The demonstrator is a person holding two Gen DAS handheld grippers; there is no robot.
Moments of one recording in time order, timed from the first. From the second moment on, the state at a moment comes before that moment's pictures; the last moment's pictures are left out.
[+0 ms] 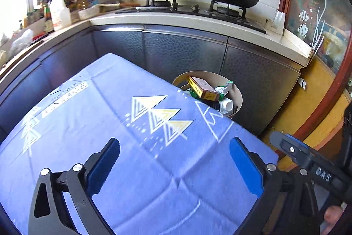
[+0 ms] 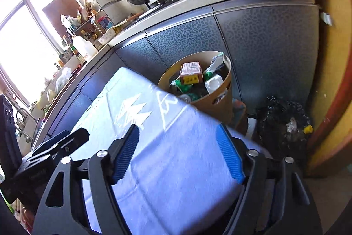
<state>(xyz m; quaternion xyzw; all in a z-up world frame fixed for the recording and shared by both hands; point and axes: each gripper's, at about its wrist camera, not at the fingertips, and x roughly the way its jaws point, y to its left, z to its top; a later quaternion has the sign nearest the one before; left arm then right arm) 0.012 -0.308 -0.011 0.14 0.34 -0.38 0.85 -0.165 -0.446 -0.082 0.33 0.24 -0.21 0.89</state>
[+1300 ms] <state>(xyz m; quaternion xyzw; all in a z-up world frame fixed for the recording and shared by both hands) -0.076 -0.196 0.038 0.11 0.23 -0.33 0.91 -0.236 -0.326 -0.054 0.29 0.24 -0.22 0.90</state>
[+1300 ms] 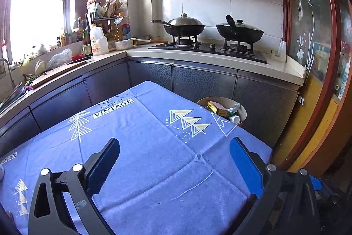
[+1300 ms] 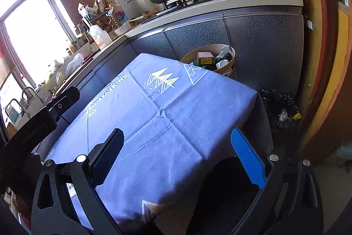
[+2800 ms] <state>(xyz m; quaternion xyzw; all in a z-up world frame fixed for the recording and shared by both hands) -0.059 -0.214 0.013 0.16 0.27 -0.25 0.92 -0.217 -0.344 -0.057 0.30 0.23 -0.22 0.90</state>
